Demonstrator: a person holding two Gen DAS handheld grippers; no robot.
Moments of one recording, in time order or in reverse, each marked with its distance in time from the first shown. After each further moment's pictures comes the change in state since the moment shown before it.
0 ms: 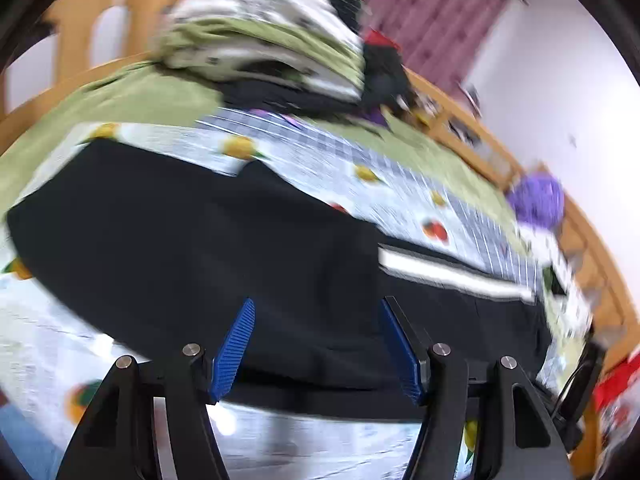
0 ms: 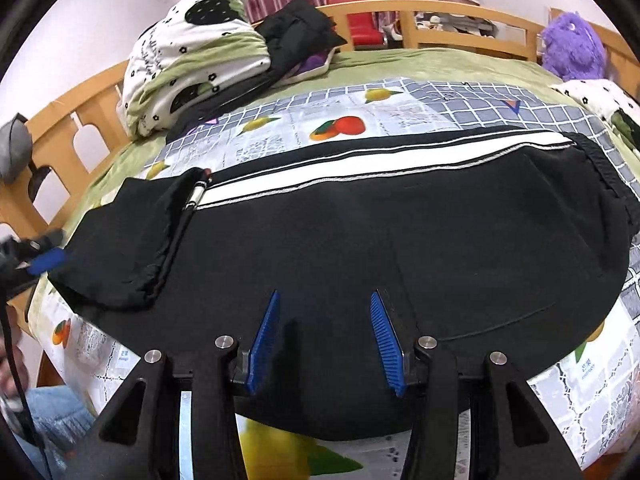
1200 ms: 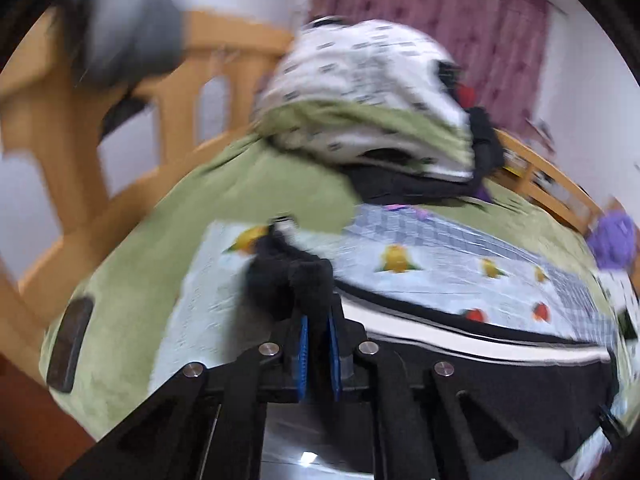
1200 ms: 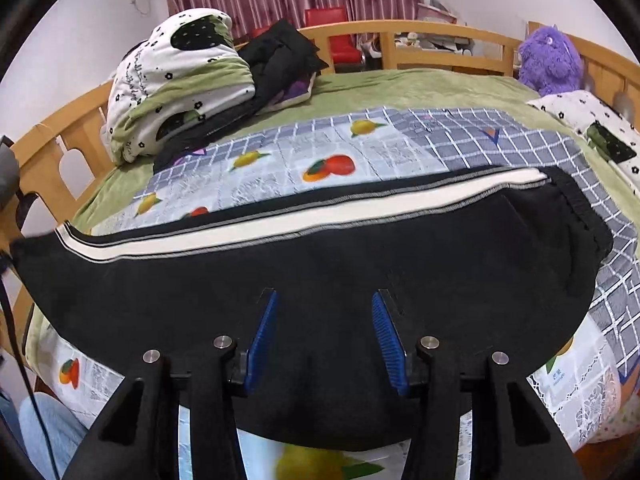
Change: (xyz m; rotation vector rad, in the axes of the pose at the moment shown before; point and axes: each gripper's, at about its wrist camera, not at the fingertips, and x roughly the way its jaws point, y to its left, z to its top) left arm -0.055 0.065 0.104 0.100 -0.176 0.300; right arm -0.030 0.015 0.027 0.046 -0.057 -0.089
